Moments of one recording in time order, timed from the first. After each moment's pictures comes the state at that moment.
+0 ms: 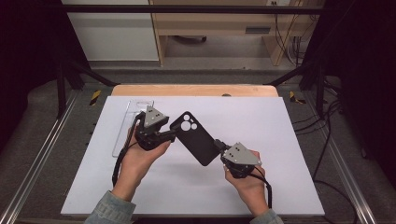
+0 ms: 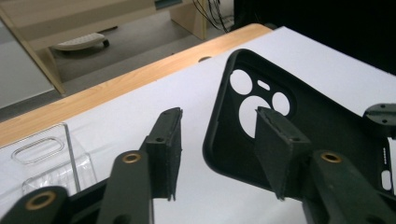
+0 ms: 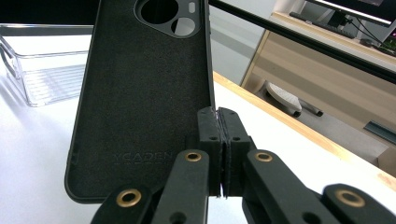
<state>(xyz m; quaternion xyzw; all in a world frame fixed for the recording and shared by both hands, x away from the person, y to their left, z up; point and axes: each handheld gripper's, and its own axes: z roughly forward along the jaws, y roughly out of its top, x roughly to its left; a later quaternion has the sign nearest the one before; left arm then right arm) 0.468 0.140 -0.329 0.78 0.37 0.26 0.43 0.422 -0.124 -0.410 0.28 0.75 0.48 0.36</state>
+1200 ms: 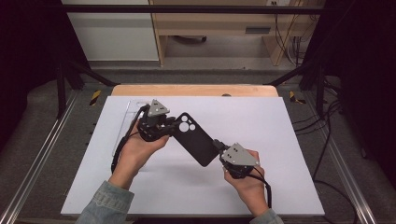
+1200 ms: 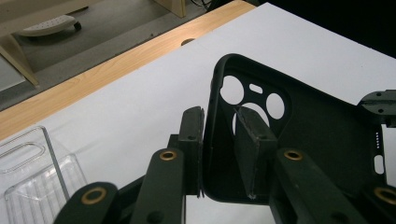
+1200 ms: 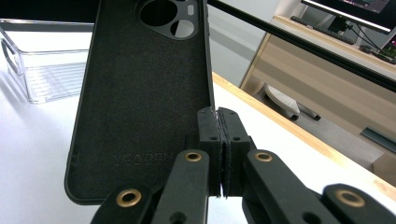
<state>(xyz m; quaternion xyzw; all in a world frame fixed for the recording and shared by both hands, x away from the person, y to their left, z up) 0.487 0.138 -0.321 0.82 0.35 0.21 0.41 0.421 -0.121 -0.408 0.26 0.75 0.48 0.37</state>
